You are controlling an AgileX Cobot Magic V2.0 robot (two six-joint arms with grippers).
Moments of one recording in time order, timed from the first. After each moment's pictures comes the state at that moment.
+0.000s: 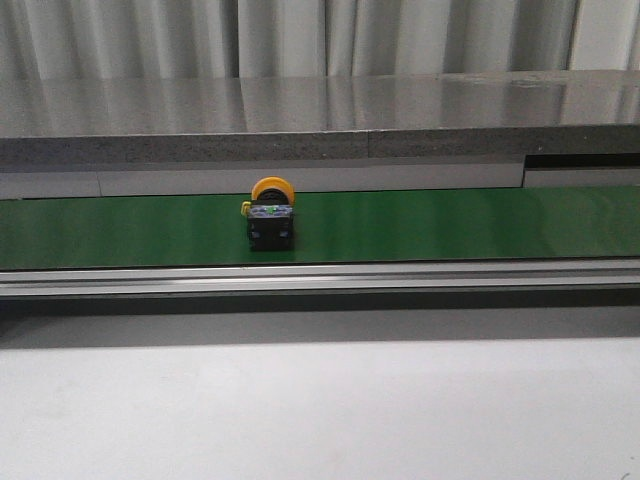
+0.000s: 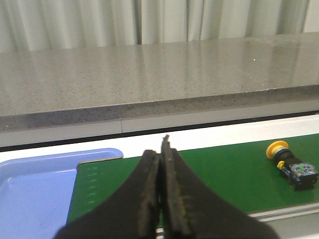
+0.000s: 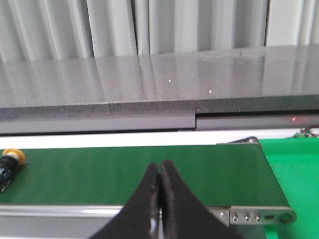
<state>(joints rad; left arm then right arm) -0.13 0.35 -0.34 -0.20 0.17 0.22 0.05 0.08 -0.23 0.06 0.26 0.03</state>
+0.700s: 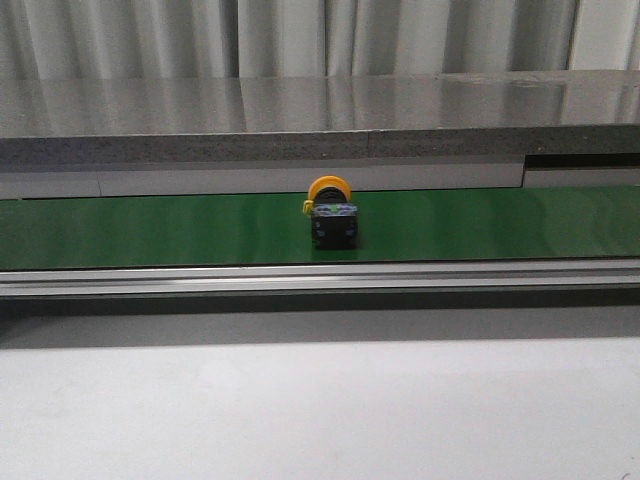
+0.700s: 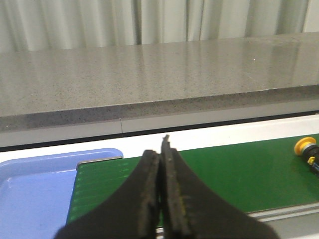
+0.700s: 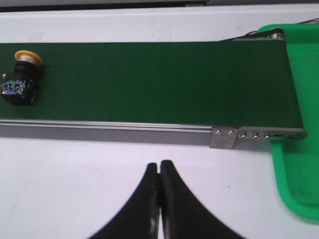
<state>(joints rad) -0.13 0.35 -0.34 -0.20 0.17 0.22 0.05 0.68 -0.71 0.08 0.75 0.03</state>
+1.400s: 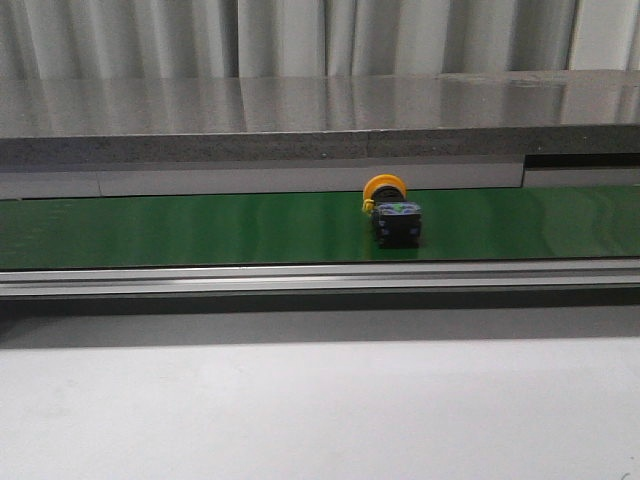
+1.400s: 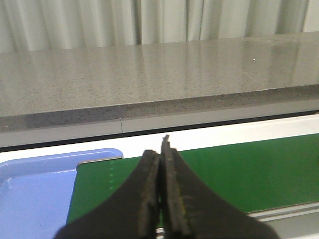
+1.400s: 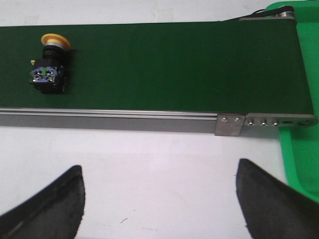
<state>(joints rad) -0.13 0.35 -0.34 -0.20 0.17 0.22 0.05 0.71 -0.72 0.11 0.77 0.03</state>
